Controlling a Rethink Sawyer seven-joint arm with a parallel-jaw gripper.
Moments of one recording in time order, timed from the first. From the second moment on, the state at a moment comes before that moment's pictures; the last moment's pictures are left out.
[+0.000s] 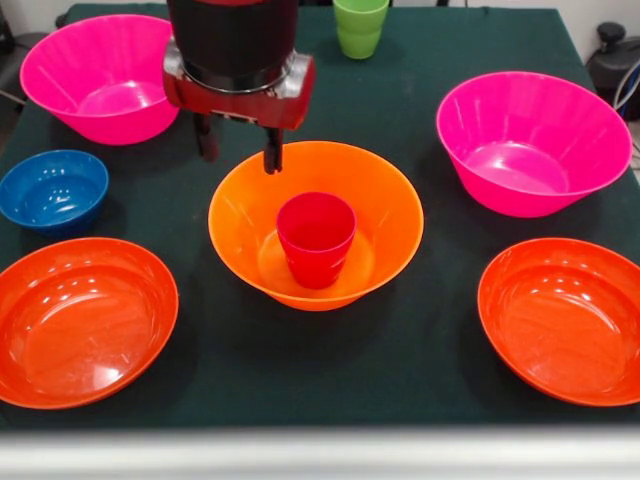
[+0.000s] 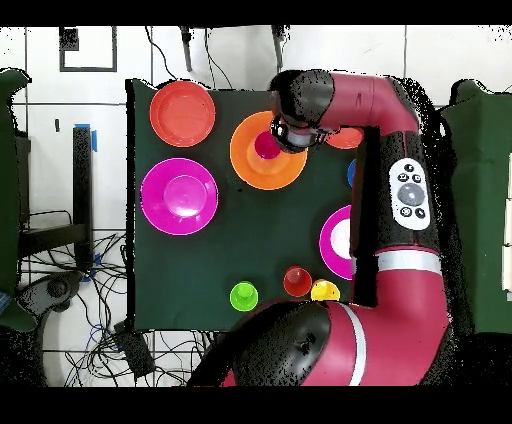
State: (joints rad) arm -0.45 -0.40 0.37 0.93 -0.44 1.23 1.87
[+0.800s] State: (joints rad) arm -0.51 -0.39 0.38 0.85 -0.45 1.23 1.78
